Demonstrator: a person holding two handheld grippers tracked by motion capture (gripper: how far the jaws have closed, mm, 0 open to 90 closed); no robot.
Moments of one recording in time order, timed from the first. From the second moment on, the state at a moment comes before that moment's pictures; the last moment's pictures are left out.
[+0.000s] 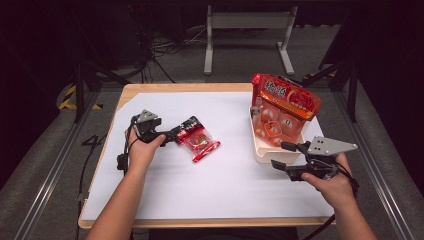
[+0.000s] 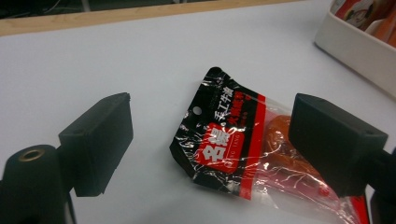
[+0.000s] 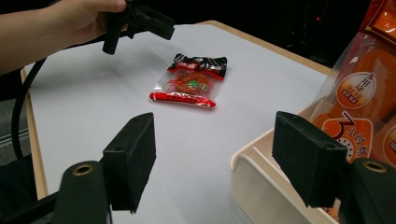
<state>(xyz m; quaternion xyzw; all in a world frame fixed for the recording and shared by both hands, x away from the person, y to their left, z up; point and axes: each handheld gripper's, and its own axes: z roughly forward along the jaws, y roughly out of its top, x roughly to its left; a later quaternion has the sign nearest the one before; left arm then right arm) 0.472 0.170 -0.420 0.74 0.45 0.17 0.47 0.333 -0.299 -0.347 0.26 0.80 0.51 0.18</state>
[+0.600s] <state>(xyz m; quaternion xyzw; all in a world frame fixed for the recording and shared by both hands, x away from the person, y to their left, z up) 0.495 0.164 -0.454 0.73 0.50 0.09 0.47 0.338 -0.293 -0.354 0.26 0.81 0.50 0.17</state>
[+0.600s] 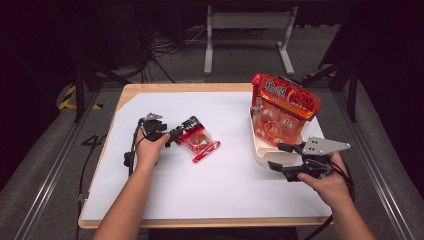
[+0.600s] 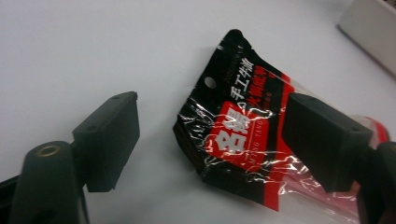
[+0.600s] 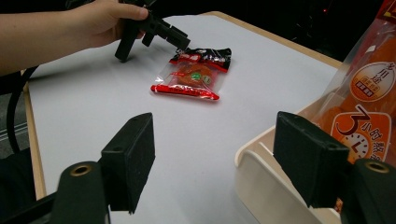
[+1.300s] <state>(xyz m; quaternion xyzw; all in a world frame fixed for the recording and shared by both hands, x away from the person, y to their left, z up) 0.497 0.160 -0.457 0.74 0.51 0.07 0.43 0.338 -0.291 -0.356 0.25 0.82 0.49 0.17</state>
